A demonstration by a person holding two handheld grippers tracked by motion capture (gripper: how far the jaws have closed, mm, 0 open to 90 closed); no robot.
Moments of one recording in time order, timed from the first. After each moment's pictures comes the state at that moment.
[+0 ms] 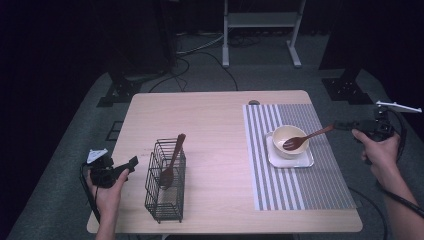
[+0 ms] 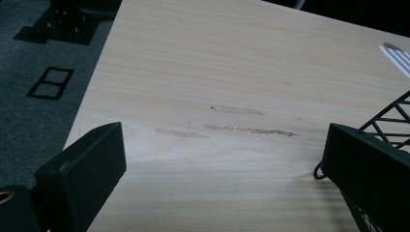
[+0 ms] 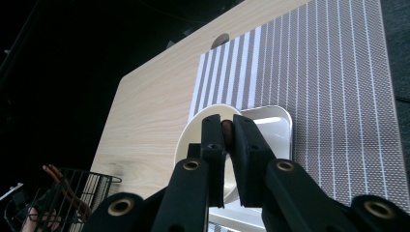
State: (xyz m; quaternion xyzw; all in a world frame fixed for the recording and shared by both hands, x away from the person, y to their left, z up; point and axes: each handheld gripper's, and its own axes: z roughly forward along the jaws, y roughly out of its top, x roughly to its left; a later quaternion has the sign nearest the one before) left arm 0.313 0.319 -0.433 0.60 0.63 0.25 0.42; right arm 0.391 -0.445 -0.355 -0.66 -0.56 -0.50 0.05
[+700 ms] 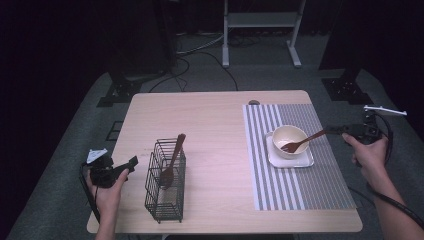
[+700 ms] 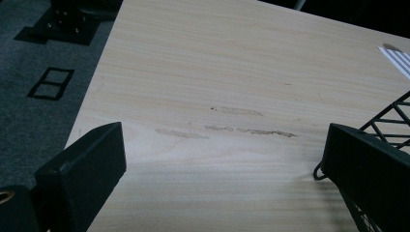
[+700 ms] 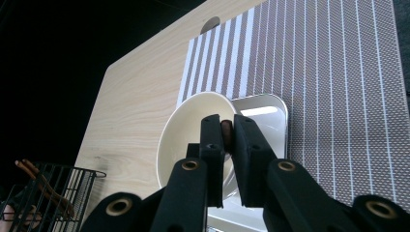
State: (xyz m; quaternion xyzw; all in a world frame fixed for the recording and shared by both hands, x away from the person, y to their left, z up) left arm 0.313 0.319 -0.433 0.60 0.63 0.25 0.42; right arm 0.400 -0.430 -0.378 -0.66 -0.58 -0.48 0.05
